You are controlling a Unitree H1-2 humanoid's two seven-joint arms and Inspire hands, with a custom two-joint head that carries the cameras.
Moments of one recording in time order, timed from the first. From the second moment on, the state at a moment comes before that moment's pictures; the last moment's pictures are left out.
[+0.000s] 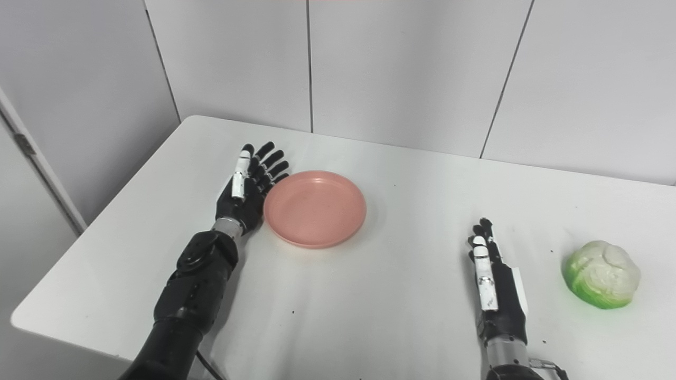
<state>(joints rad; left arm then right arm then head) -0.49 0.09 0.19 0.48 -0.41 0.08 -0.11 -0.20 0.00 0.03 0.04 0.02 0.08 0.03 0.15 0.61</state>
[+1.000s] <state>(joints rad) -0.41 -0.08 0.03 0.28 -0.33 0.25 -0.12 -0.19 0.03 0.07 0.03 -0.01 0.09 0.02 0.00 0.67</state>
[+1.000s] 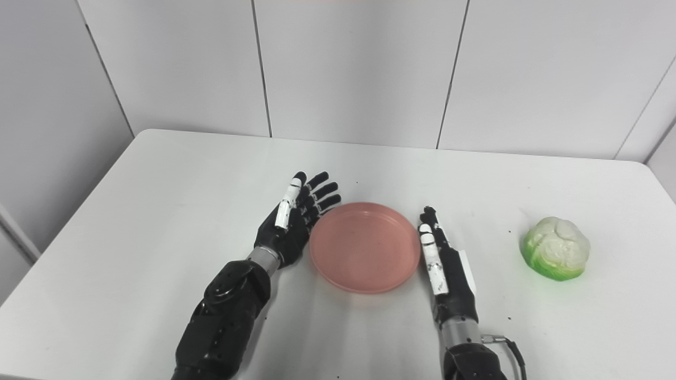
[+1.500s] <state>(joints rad) -0.40 -0.07 0.03 0.27 -0.32 0.25 -0.14 -0.19 0.04 0.07 0.03 -0.04 0.11 0.01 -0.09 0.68</state>
